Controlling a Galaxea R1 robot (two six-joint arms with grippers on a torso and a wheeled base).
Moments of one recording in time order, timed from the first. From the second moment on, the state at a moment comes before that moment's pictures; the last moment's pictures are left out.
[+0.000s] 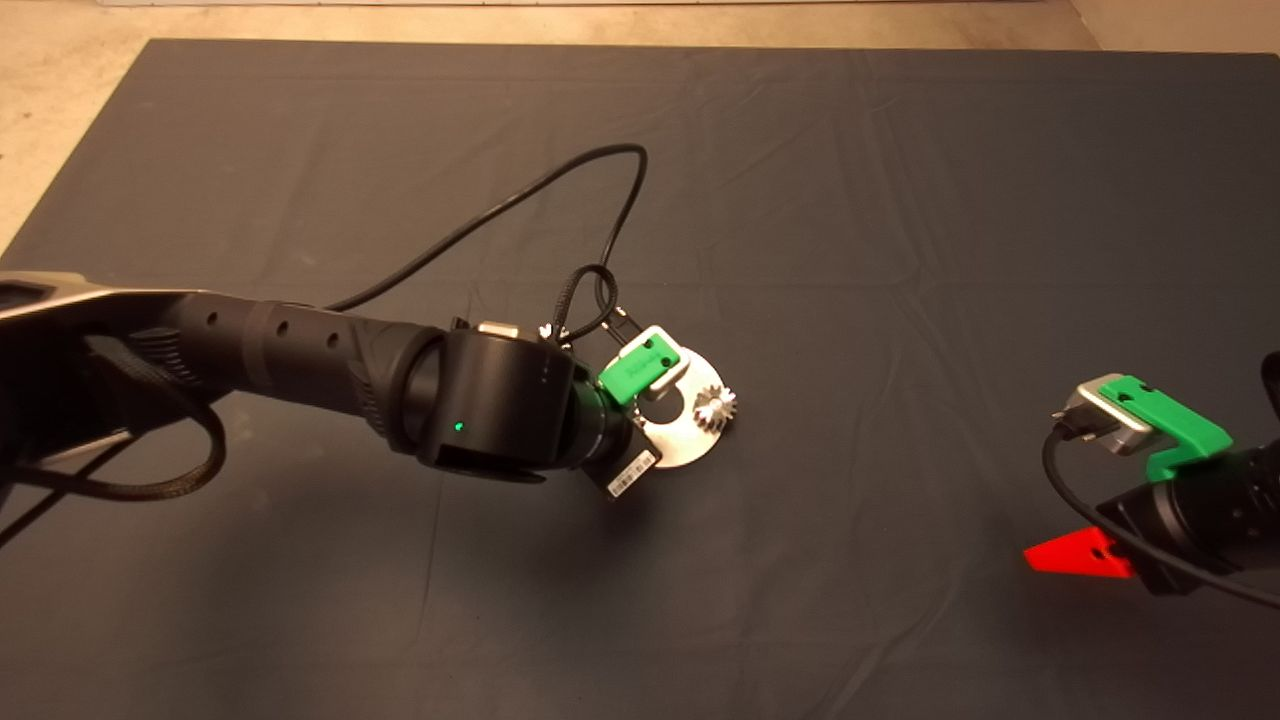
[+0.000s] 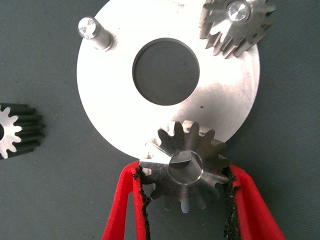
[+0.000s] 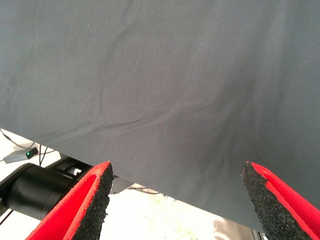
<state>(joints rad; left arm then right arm) -0.23 2.67 -0.77 0.86 1.53 -0.99 0.44 1.91 -0.38 -0.25 -1.39 1.25</state>
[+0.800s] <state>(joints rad) -0.23 2.66 -0.78 0.86 1.53 -1.00 0.44 1.91 -0.38 -0.25 -1.39 1.25</state>
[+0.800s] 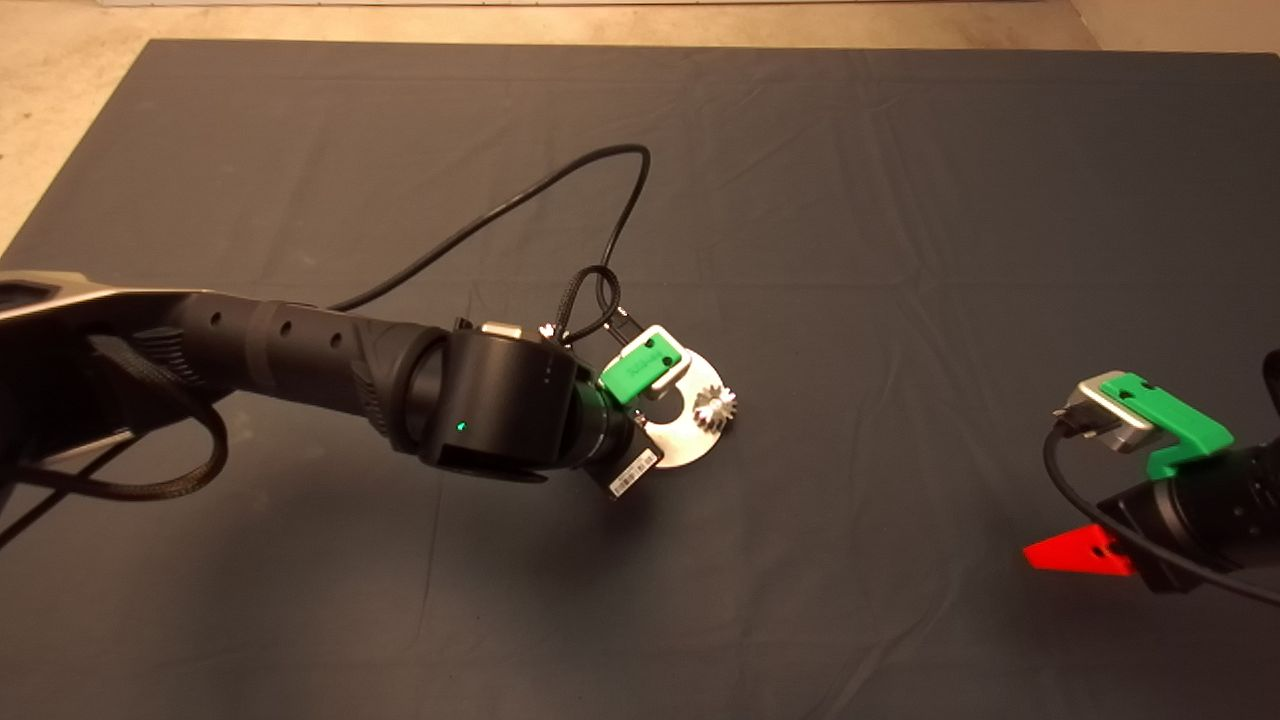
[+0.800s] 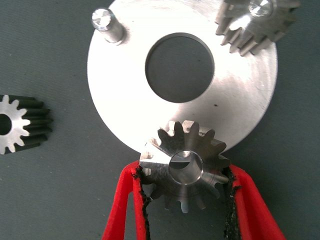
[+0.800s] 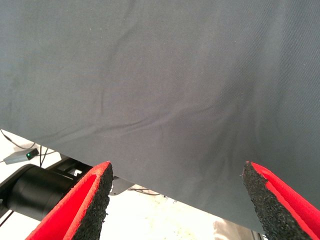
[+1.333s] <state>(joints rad) -0.23 2.65 -0.80 0.86 1.50 -1.00 0.44 1.91 -0.38 -0.25 -1.39 1.25</state>
